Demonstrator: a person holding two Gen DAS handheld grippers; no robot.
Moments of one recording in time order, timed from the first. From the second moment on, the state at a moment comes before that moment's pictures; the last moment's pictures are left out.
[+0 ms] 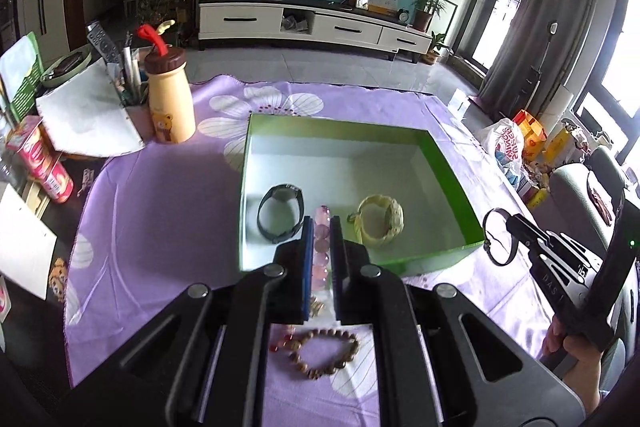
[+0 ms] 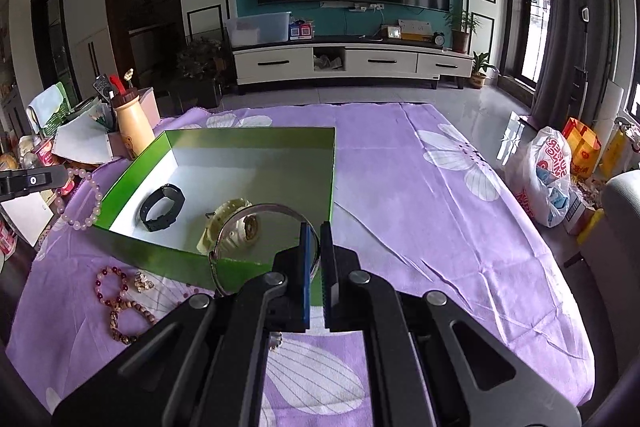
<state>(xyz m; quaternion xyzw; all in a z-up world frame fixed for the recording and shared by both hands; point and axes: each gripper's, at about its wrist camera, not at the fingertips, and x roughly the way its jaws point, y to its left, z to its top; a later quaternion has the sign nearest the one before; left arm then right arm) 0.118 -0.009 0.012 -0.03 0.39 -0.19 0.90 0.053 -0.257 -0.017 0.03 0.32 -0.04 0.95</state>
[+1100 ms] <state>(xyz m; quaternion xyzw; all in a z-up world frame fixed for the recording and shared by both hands) 0.253 -0.093 -0.064 0.03 0.48 -0.16 0.87 0.186 -0.226 -0.054 -0.08 0.38 -0.06 0.92</state>
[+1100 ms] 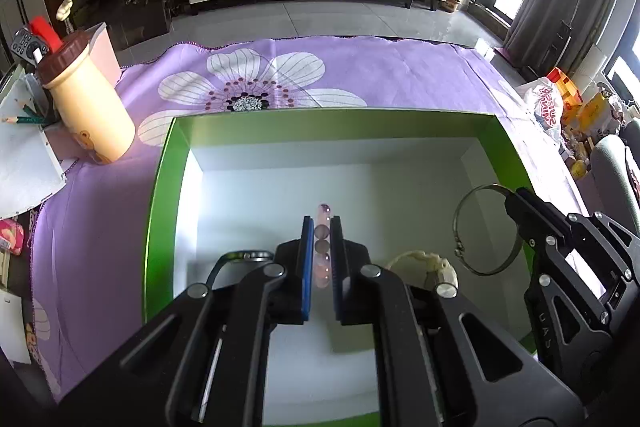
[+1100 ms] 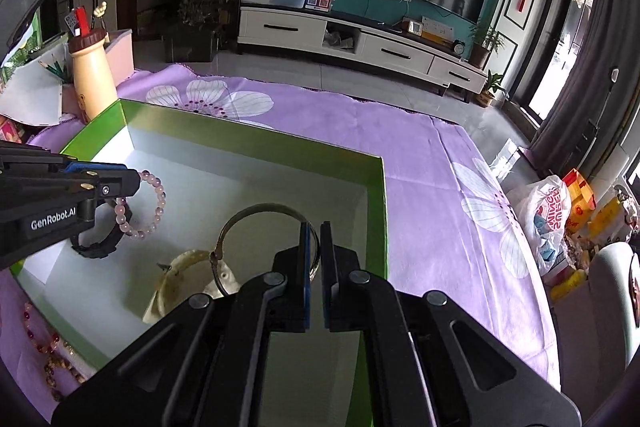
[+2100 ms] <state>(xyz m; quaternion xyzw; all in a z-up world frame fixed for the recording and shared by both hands) 0.138 0.004 -0.024 0.00 0.42 -0.11 0.90 0.060 -0.266 -0.037 0.08 0.34 0.00 0.94</state>
